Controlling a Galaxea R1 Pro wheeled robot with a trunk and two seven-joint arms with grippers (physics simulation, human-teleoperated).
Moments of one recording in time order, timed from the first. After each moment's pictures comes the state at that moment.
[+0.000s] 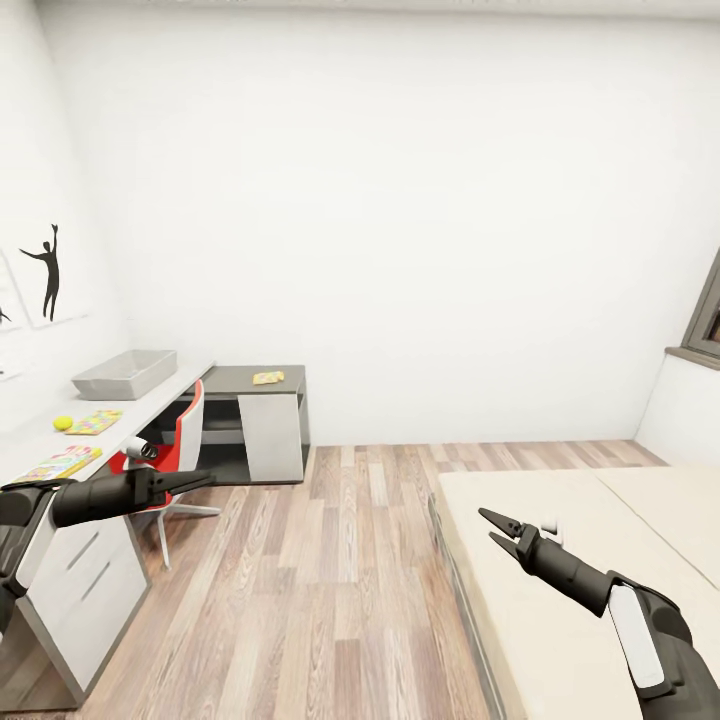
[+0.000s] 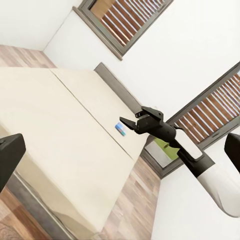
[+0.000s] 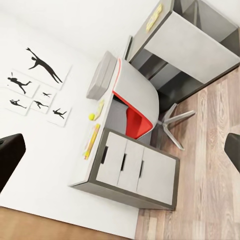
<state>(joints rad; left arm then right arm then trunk) -0.60 0.42 0.19 -1.13 0.20 0.98 -1.53 -0.36 -0.10 -0.44 -1.13 -0.48 0.87 0.83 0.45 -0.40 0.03</state>
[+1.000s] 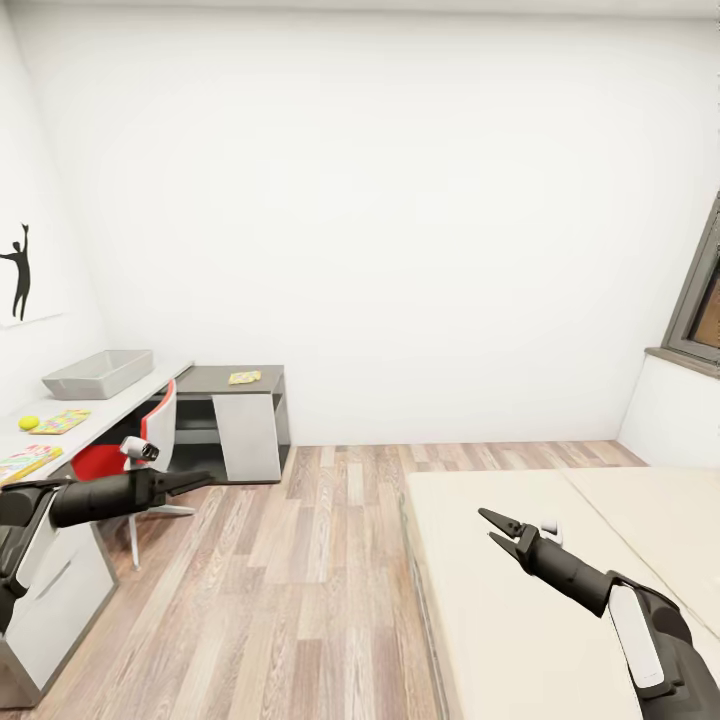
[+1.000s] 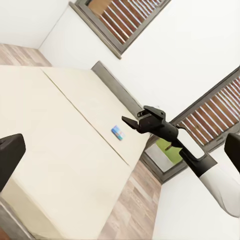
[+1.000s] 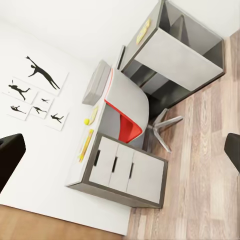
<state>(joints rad) -0.60 0.42 0.19 -1.13 0.20 0.98 -1.52 -0.36 -0.10 -0.44 -1.13 -0.48 0.87 0.83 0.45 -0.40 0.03</state>
